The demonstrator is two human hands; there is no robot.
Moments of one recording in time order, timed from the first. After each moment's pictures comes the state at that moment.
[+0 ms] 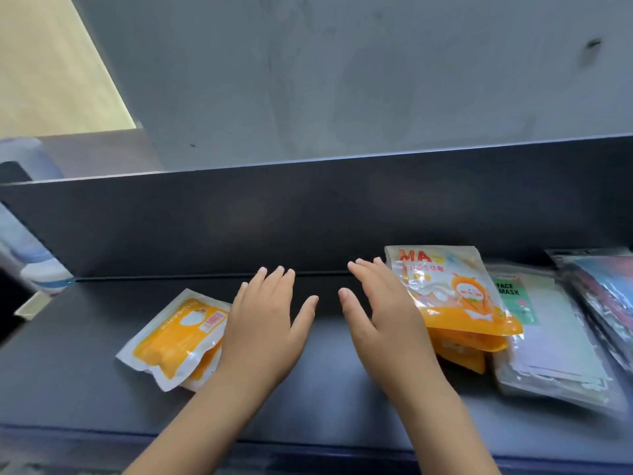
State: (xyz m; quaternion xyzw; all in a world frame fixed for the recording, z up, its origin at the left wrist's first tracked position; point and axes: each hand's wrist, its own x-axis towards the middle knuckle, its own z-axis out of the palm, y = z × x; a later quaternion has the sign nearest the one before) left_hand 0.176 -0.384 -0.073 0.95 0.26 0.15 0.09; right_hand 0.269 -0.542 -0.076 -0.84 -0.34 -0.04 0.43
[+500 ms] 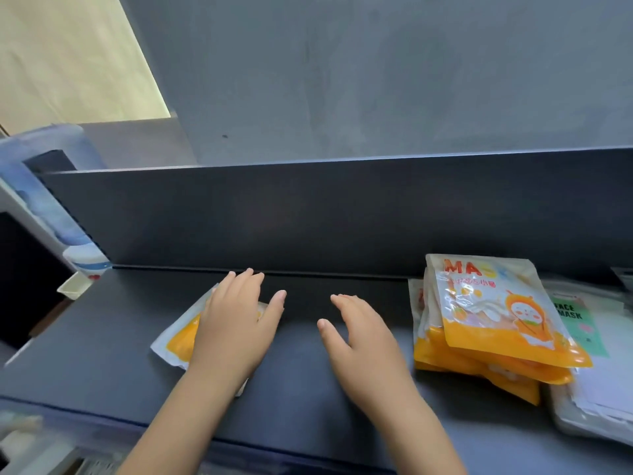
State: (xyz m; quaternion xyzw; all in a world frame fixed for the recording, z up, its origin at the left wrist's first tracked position) left_hand 0.143 -0.310 -0.074 0.91 0.38 0.15 0.13; right_hand 0.242 -0.479 -0.097 -0.84 -0.35 0.13 0.40
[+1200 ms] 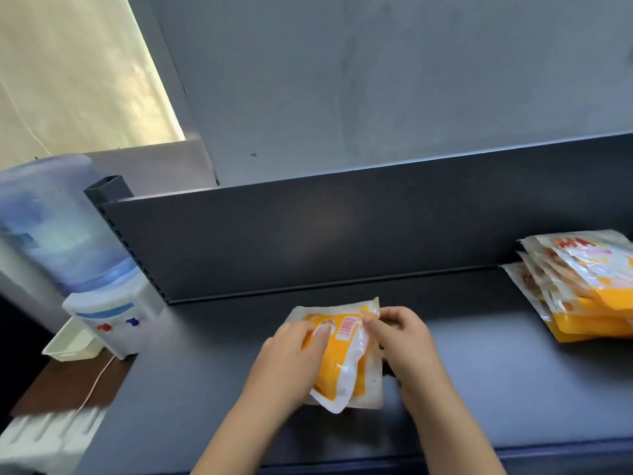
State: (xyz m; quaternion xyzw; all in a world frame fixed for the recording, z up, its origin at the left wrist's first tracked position) left_hand 0.035 -0.154 -0.080 0.90 0.29 0.02 0.33; right_hand 0.130 -0.303 -0.106 -0.68 0.01 0.19 0.71
